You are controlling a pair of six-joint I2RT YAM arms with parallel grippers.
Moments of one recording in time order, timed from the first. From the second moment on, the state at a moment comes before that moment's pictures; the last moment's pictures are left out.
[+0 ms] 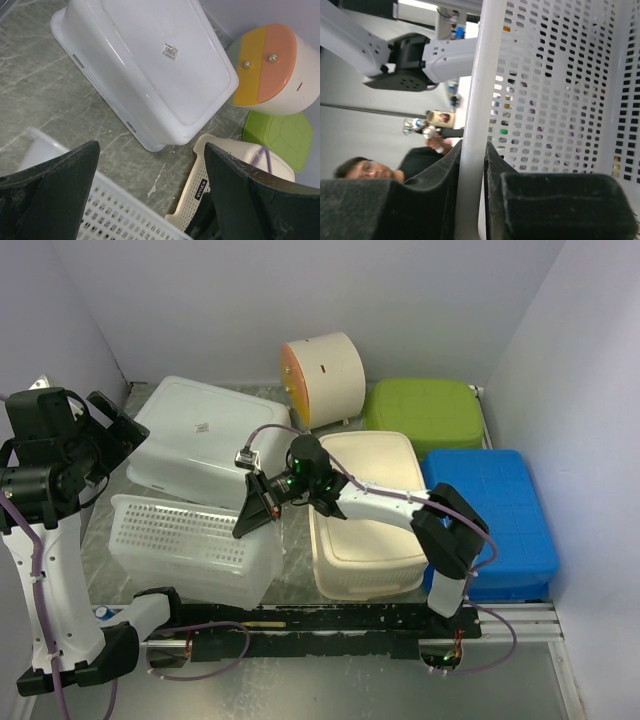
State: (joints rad) left arm 0.13 1.07 1.76 -1.28 -0.02 -0.64; right arm 0.93 1.76 1.18 0.50 -1.17 1.18
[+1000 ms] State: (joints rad) left arm 0.13 1.06 1.71 -1.26 0.00 -0.63; right arm 0.81 1.94 1.34 0.16 -0.93 1.03
